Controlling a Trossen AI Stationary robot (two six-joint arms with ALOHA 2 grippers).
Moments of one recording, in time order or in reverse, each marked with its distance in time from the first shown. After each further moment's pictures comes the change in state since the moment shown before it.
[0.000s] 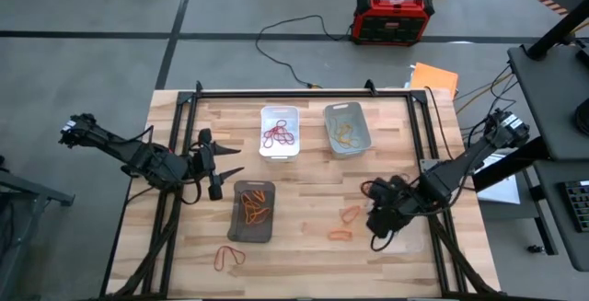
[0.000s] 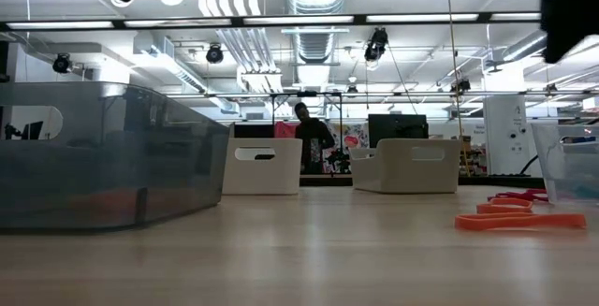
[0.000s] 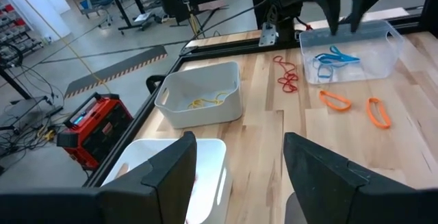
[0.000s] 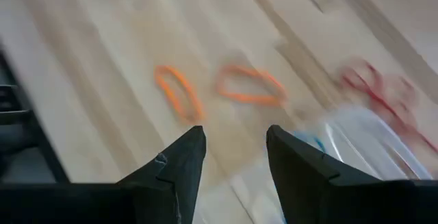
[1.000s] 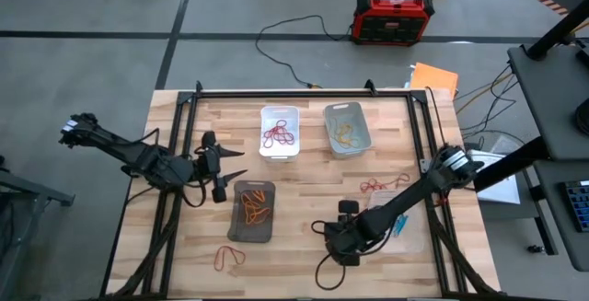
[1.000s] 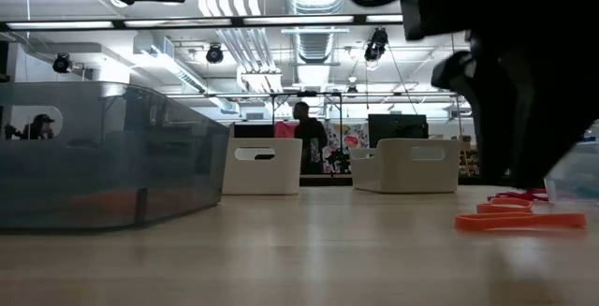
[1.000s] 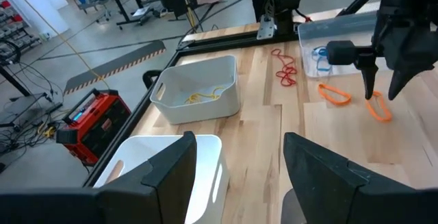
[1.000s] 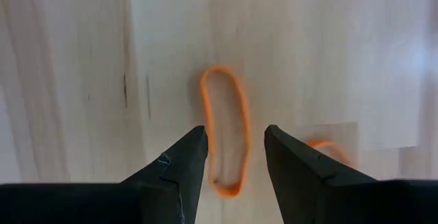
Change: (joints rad) left arm 0.000 0.049 0.000 0.017 0.002 -0.009; right arm -0.037 0.641 0.301 0.134 -0.077 -0.621
